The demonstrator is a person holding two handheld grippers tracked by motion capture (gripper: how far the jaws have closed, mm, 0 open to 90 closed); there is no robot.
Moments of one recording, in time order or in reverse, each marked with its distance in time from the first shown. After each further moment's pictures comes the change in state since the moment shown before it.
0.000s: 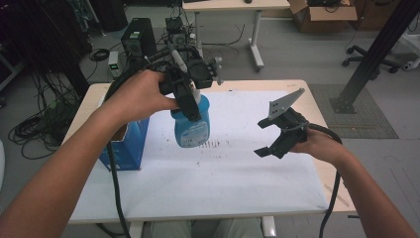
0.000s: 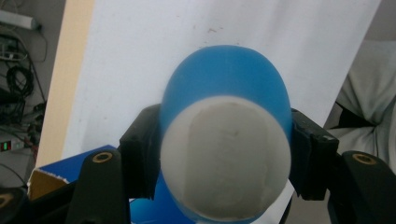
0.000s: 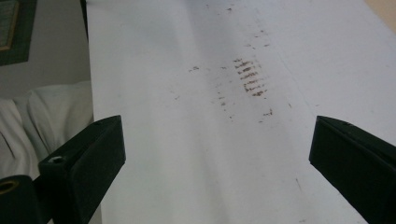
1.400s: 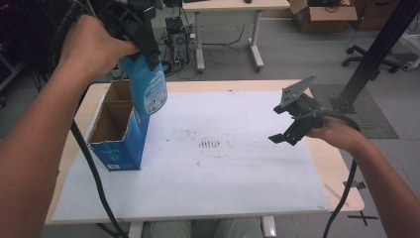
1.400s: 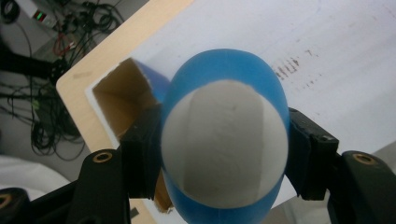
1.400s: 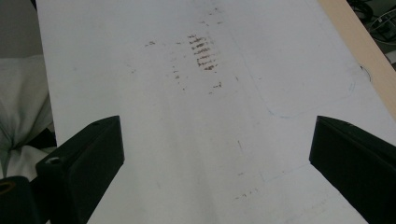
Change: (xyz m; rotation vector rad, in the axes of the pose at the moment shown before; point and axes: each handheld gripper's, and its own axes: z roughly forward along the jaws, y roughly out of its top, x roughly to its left) left arm 0.080 -0.047 -0.077 0.015 0.160 -0.626; right arm -0.019 0.004 -0.036 0.100 -0.136 -0.030
